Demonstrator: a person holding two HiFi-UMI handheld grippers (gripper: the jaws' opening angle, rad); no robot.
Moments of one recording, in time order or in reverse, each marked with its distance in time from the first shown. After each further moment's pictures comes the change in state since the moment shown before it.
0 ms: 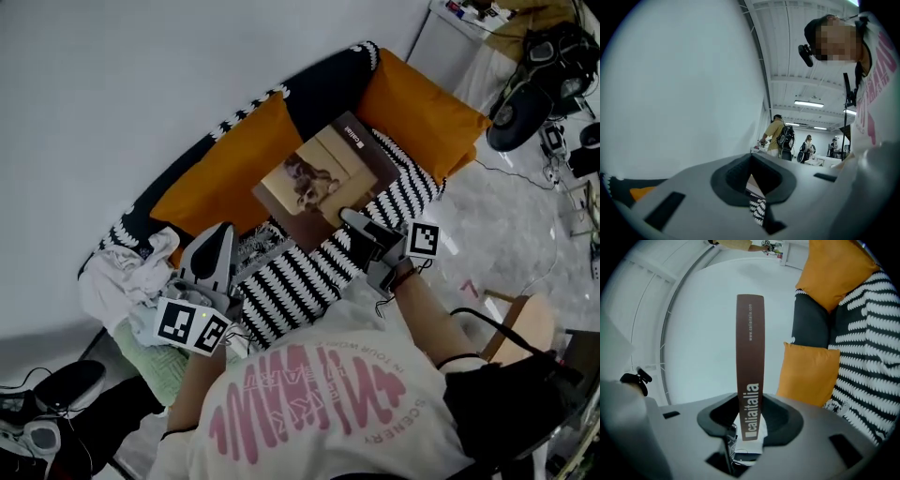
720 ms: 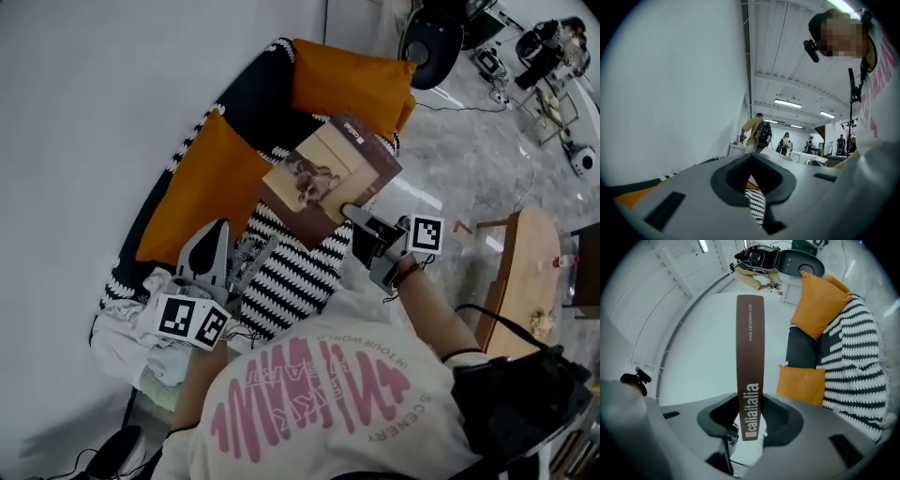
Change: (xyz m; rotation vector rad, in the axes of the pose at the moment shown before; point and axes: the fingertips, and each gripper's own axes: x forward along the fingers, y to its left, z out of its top) left arm 0.032 -0.021 -0.002 0.013 0.079 -0.299; right arm -0.070 0.026 -0.020 -0.066 -0.343 -0.077
